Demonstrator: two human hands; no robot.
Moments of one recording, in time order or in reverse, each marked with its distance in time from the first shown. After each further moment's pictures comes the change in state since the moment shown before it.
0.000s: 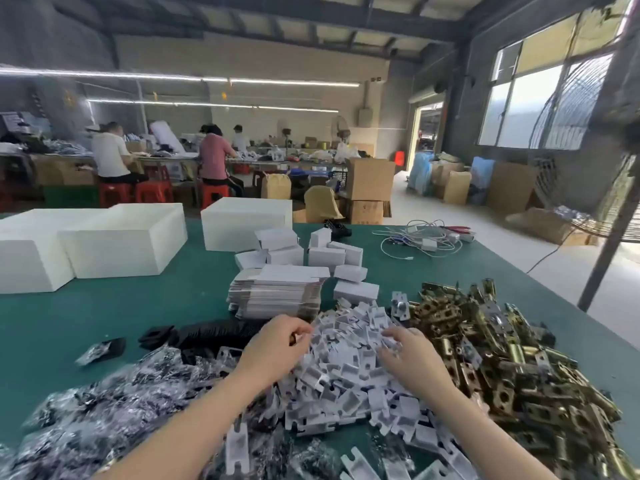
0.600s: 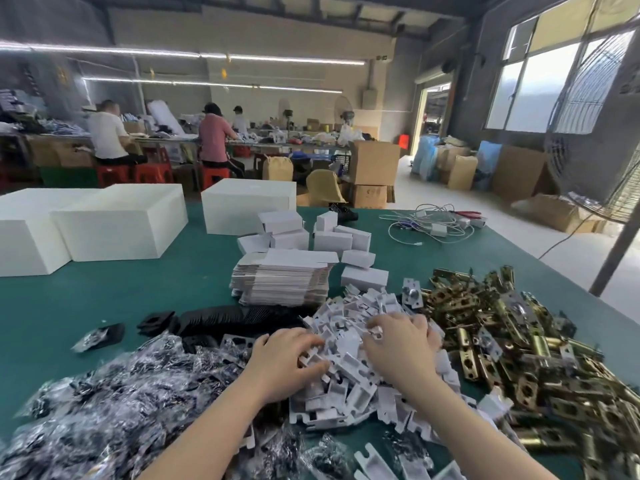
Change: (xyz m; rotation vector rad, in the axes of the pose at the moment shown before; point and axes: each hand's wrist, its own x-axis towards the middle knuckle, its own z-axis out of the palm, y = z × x) left_hand -0.007 -0.037 0.030 0.309 -0.284 0.026; right_hand 0.000 -0.047 0.025 -0.344 -0.005 0.053
